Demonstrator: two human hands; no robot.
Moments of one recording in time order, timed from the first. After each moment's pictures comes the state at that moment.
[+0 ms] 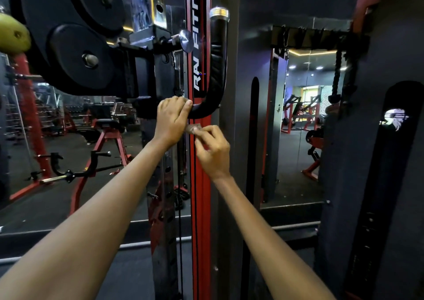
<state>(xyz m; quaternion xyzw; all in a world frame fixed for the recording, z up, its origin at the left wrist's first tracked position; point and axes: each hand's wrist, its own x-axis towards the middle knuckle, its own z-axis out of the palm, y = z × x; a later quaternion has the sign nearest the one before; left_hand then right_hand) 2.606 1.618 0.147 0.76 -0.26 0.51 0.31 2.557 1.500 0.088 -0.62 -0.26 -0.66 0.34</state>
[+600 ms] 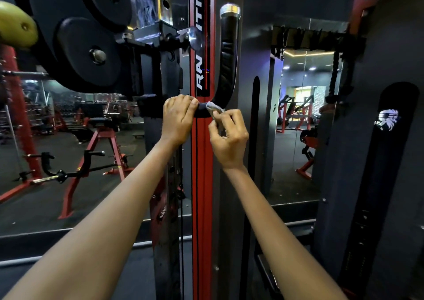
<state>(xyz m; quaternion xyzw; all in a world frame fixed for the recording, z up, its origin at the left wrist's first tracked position) 2.616 1.620 0.144 0.75 -0.27 0.52 0.31 2.556 1.495 0.111 -0.57 -0.23 -0.72 0.31</state>
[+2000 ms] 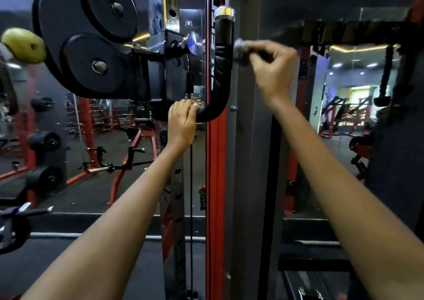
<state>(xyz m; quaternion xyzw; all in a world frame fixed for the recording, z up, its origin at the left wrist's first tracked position) 2.597 1.595 0.146 0.73 -0.19 0.53 0.38 2.557 1.414 0.239 -0.56 -0.33 -0.58 0.50</state>
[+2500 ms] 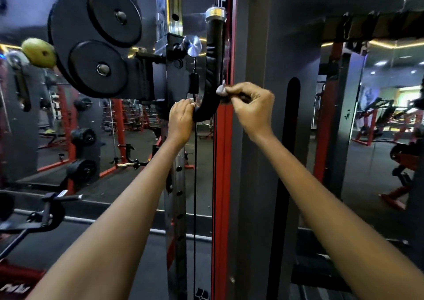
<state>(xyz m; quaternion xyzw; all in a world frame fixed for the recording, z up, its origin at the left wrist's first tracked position) 2.589 1.582 0.154 0.75 -0.12 0.50 0.42 2.570 1.420 0.179 -0.54 -0.40 -0.47 0.57</state>
